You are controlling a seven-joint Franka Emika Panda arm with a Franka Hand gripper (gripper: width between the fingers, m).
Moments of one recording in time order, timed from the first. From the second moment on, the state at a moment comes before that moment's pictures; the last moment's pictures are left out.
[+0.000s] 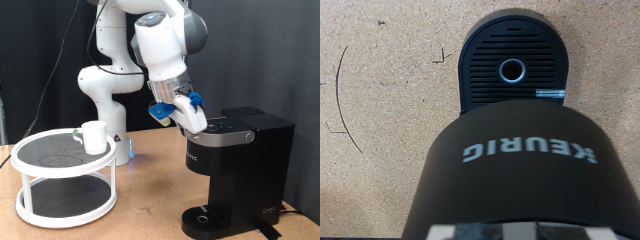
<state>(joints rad) 0.02 -0.05 -0.06 -2.19 0.42 2.12 2.13</state>
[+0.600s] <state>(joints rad) 0.00 -0.11 -0.09 -2.21 0.51 2.08 2.12</state>
